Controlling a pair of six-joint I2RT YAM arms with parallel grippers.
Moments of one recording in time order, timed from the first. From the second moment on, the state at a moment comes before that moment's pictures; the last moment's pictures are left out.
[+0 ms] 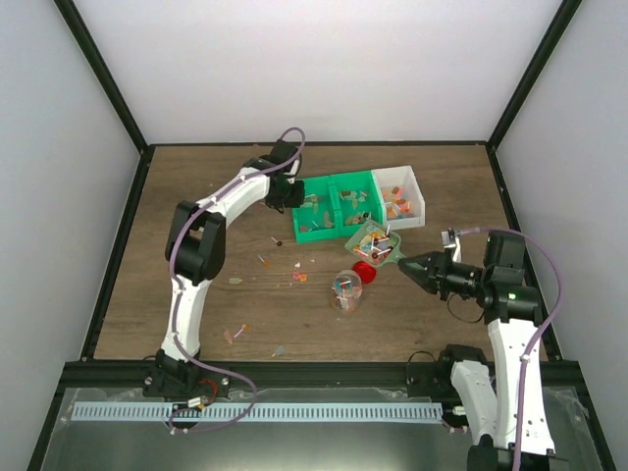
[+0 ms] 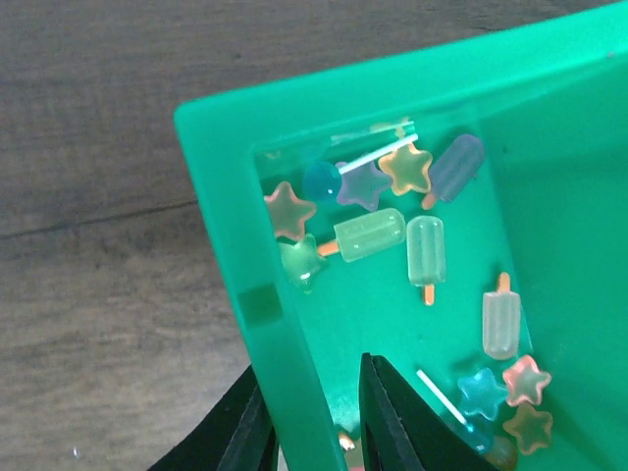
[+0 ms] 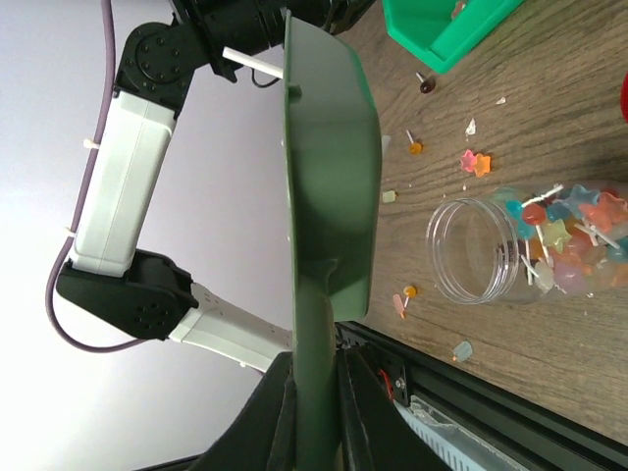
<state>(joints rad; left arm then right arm) -0.44 2.21 1.84 -0.75 0.09 -0.38 -0.15 0.67 0.77 -0.89 -1.13 0.73</state>
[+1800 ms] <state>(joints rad) -0.76 1.44 0.88 -0.44 0.17 -0.70 -0.15 0.58 0.80 -1.30 -0.87 0.35</state>
